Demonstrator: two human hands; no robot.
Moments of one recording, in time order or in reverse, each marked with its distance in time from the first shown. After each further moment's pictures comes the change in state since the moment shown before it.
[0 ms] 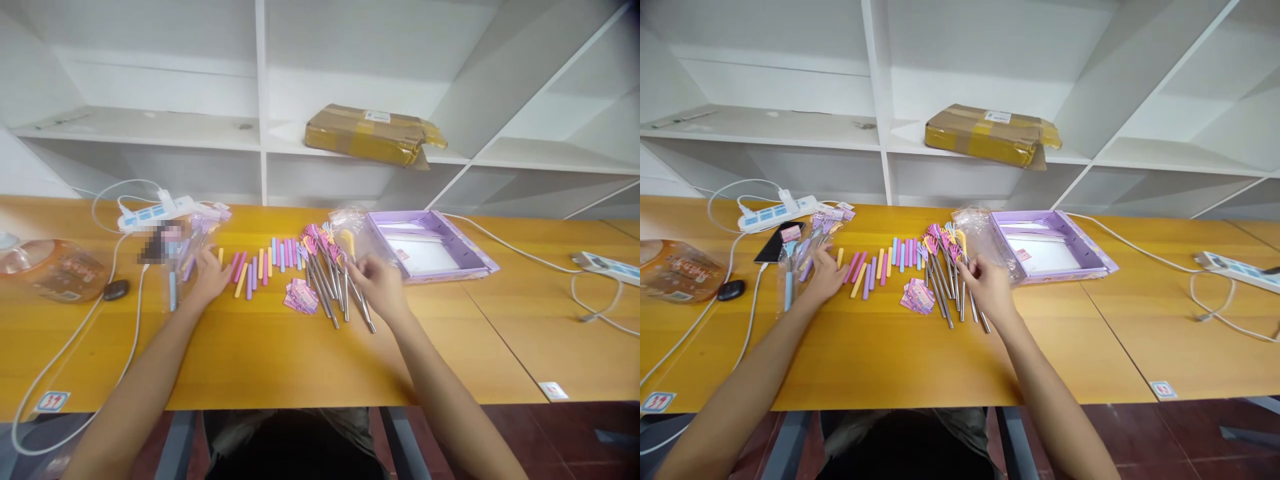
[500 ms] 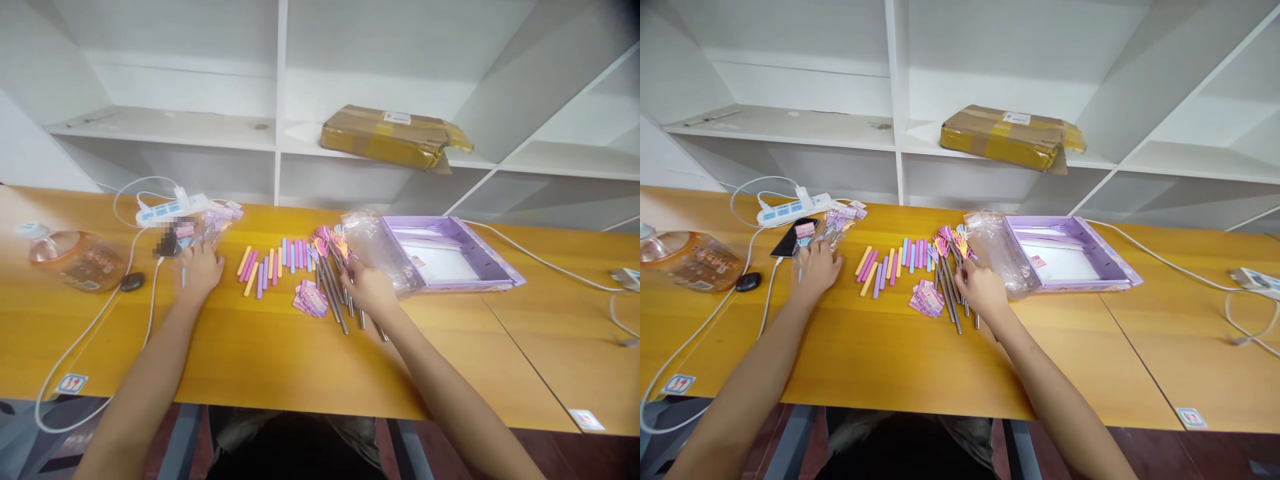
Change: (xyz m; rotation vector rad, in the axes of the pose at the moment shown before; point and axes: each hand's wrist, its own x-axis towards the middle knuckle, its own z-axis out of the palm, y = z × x) left_hand 0.010 -0.009 -0.041 0.567 -0.014 -0.079; right_hand 0.014 0.001 0.038 -0.600 -0.278 -0.079
